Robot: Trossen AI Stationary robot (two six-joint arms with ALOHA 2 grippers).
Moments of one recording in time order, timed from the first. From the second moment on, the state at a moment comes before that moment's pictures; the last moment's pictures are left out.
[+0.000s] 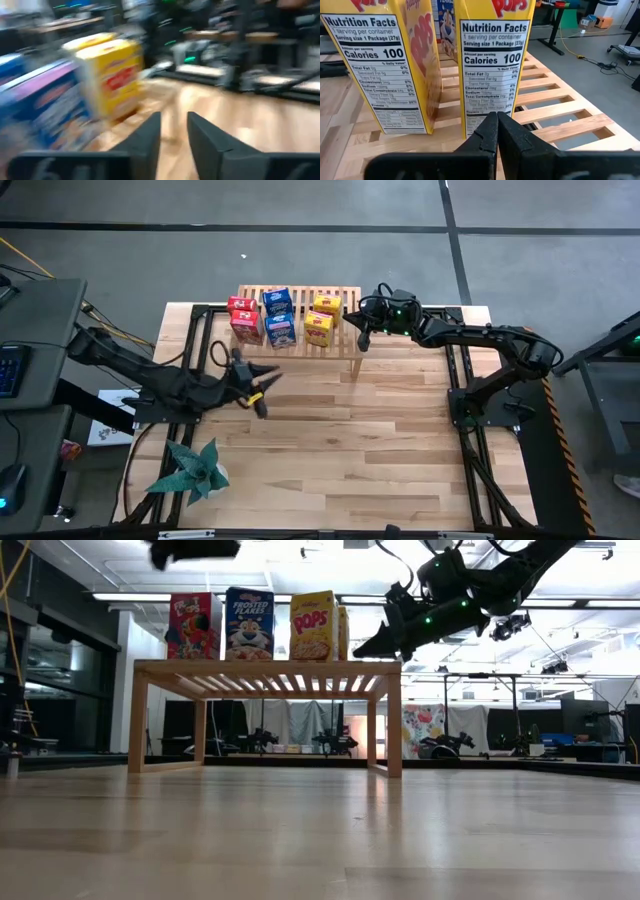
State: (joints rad) left arm -0.37 0.99 0.69 0.07 -0.85 -0.11; right arm -0.56 1.46 0.82 0.39 -0.24 -0.14
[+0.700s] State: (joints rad) left arm -0.10 1.10 0.55 0.15 -0.95 -0.36; right arm -0.56 1.46 0.82 0.39 -0.24 -0.14
